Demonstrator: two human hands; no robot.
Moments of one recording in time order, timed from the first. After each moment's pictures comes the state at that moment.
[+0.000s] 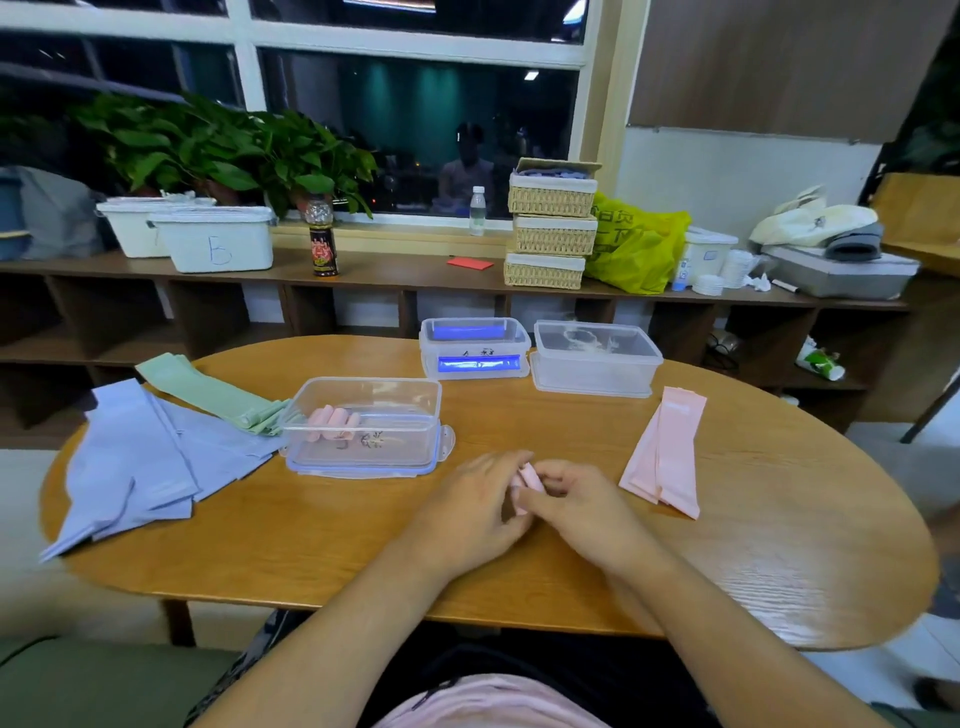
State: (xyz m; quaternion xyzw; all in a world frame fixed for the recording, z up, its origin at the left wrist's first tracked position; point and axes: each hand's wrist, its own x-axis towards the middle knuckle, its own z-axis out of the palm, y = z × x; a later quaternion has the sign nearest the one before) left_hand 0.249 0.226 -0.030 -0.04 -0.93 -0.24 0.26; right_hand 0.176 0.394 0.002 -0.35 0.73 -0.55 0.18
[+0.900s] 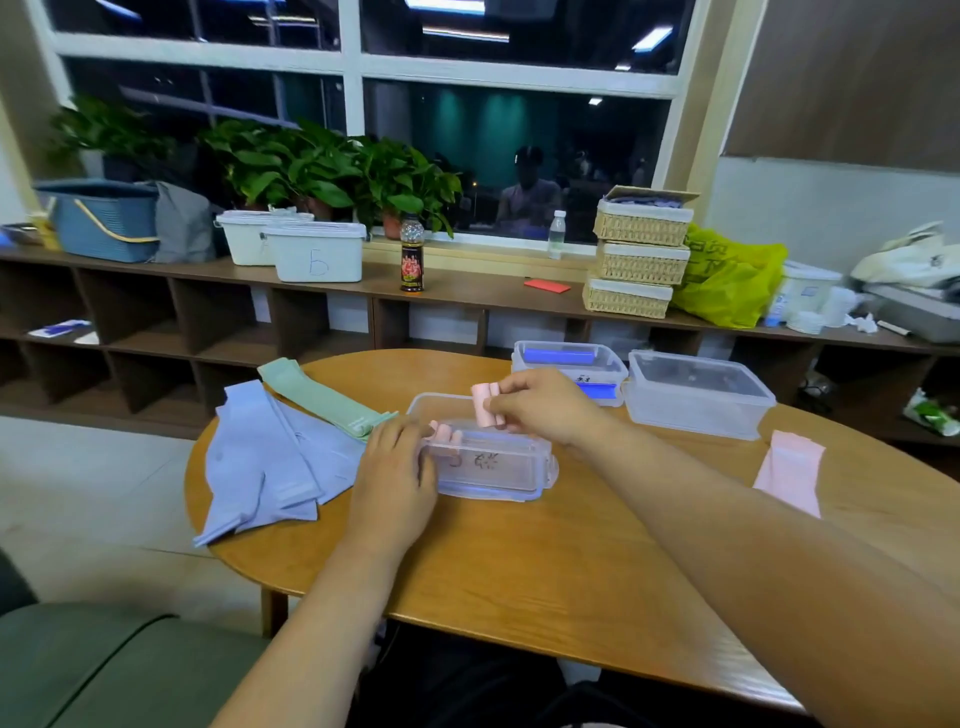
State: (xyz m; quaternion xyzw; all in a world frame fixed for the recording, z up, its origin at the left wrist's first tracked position) left_hand 0.323 0.046 -0.036 0.22 -0.86 -0.20 0.41; right_hand 0.172 0.189 0.091 -0.35 0.81 -0.45 0.16
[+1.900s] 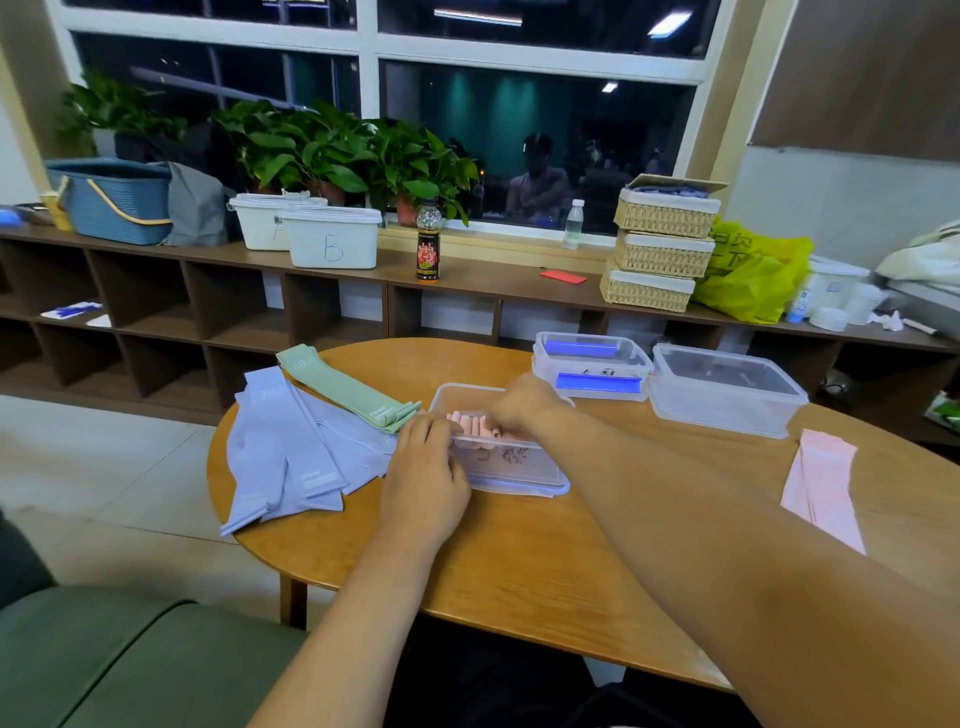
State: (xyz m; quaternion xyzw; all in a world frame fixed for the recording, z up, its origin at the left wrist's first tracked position) left_hand 0.324 0.049 -0.035 0.25 -0.87 -0.22 0.35; right_hand 0.153 0.096 0.051 -0.25 0.94 -0.20 0.12
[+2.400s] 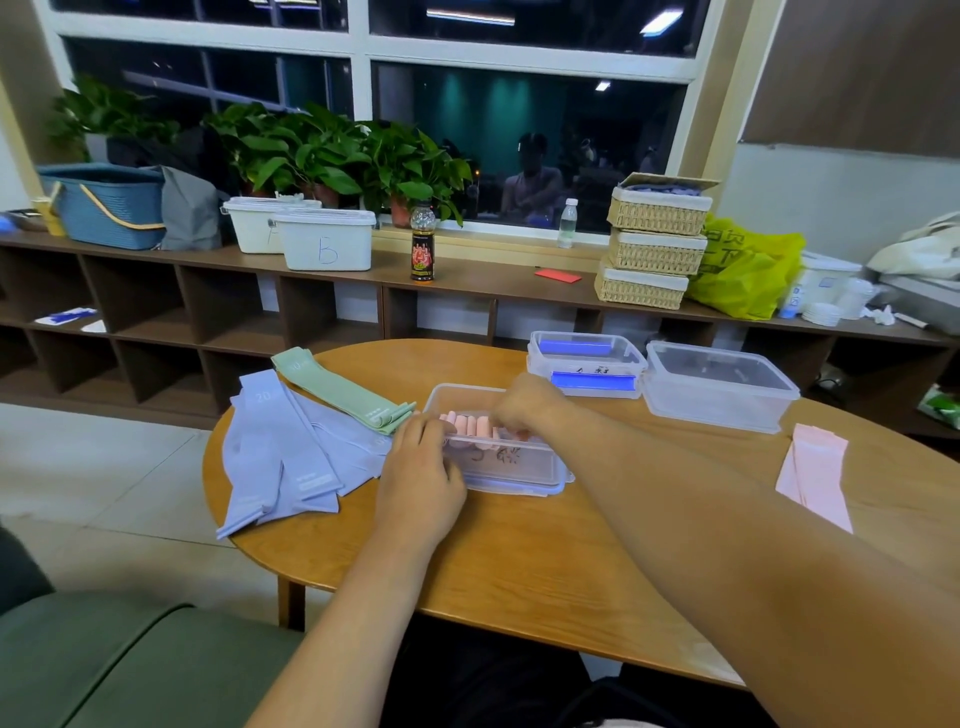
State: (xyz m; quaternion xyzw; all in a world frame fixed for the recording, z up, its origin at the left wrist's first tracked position) left_hand 0.326 0.051 -0.033 0.25 -0.87 -0.22 0.36; right_hand 0.143 0.101 0.049 -0.27 0.94 -0.16 0.09
